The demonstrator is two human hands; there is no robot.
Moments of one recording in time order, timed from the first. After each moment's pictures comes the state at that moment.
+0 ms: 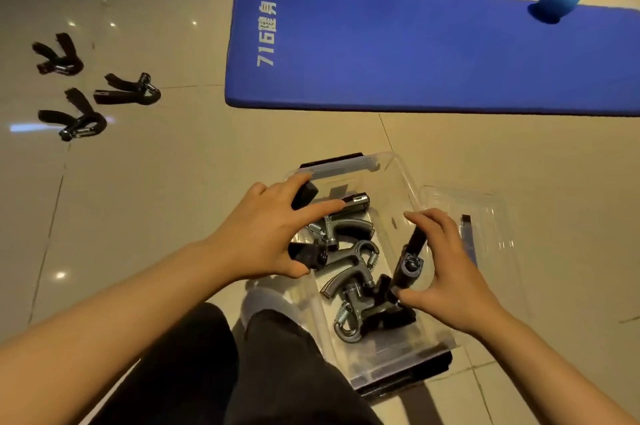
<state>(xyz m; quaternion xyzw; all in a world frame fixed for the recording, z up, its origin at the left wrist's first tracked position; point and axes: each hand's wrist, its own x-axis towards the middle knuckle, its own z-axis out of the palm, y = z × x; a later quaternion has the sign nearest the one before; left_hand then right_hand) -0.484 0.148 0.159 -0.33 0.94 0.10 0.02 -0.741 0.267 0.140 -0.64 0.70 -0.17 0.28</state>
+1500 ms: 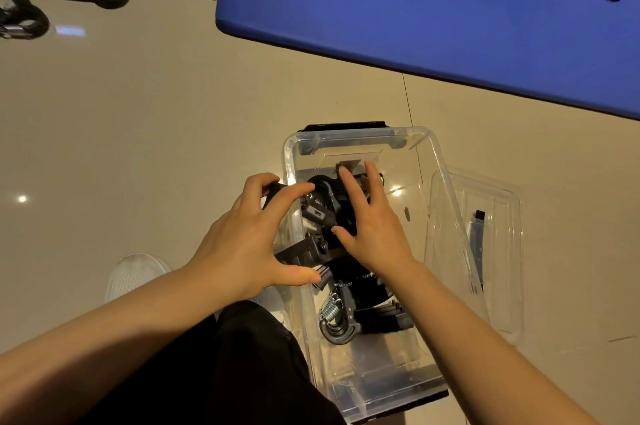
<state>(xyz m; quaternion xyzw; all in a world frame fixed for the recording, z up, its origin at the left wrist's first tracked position) -0.480 0.163 0.078 -0.50 0.78 0.38 -0.04 -0.697 0.175 0.014 -0.71 0.68 -0.04 0.18</state>
